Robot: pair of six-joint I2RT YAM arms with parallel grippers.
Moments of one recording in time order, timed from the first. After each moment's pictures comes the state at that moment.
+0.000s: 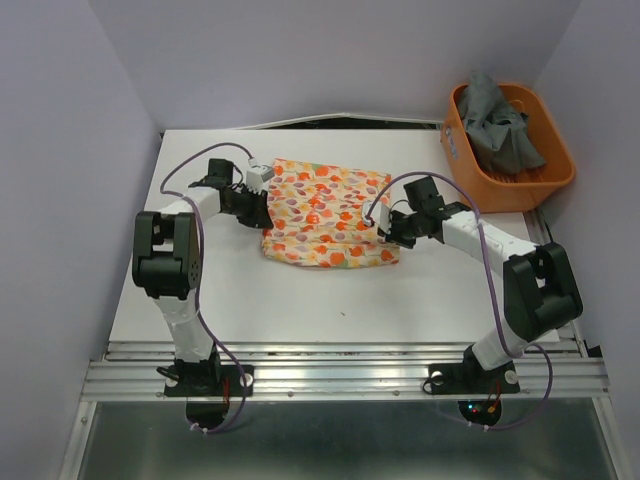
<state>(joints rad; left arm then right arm) -0.07 1.90 1.25 -0.43 0.69 0.30 0.37 1.60 1.04 -0.44 -0.42 -0.97</state>
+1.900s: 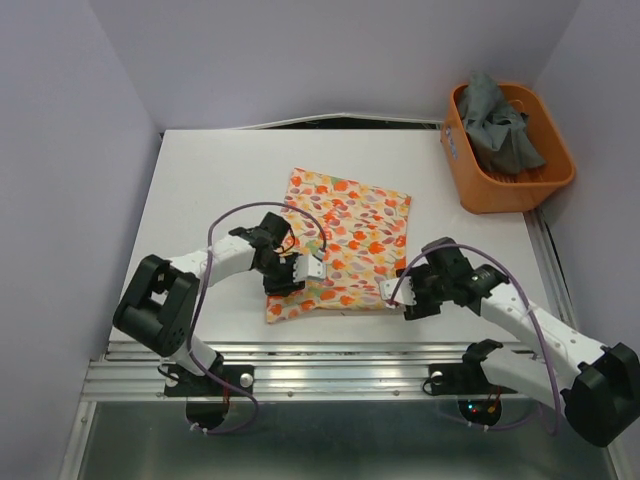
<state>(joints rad) -0.49 1.53 0.87 -0.62 0.46 1.00 0.54 0.97 0.59 -0.67 -0.35 -1.22</state>
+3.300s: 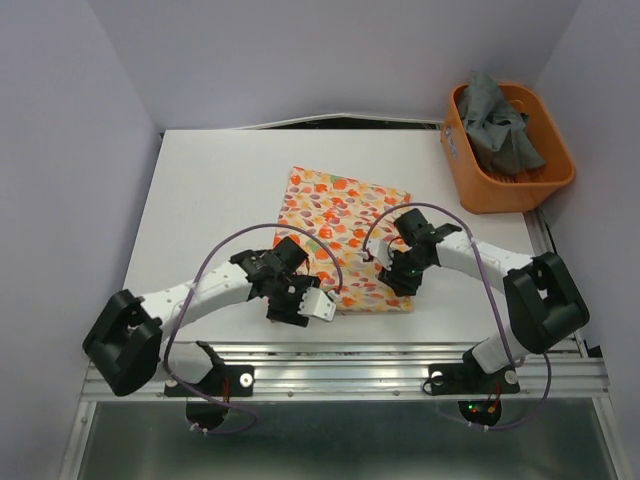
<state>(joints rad) -0.81 1.34 0.76 -0.70 0.30 1.06 0.49 1.55 0.87 -0.64 -0.37 -0.74</state>
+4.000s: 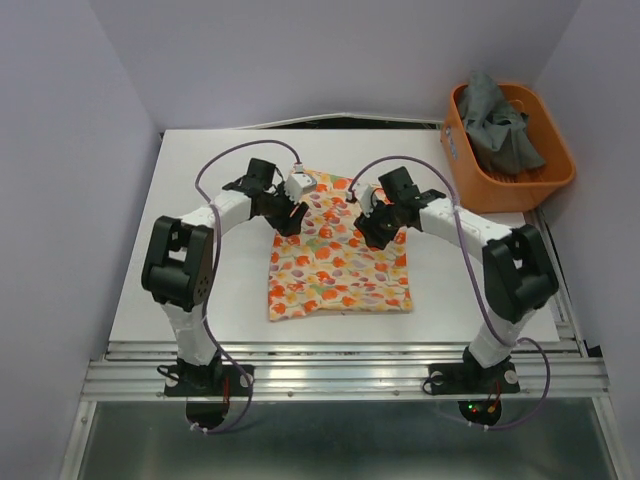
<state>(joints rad) -0.33 1.77 1.20 -0.41 0.48 0.52 0.48 1.66 1.20 -0.50 -0.33 -0.49</state>
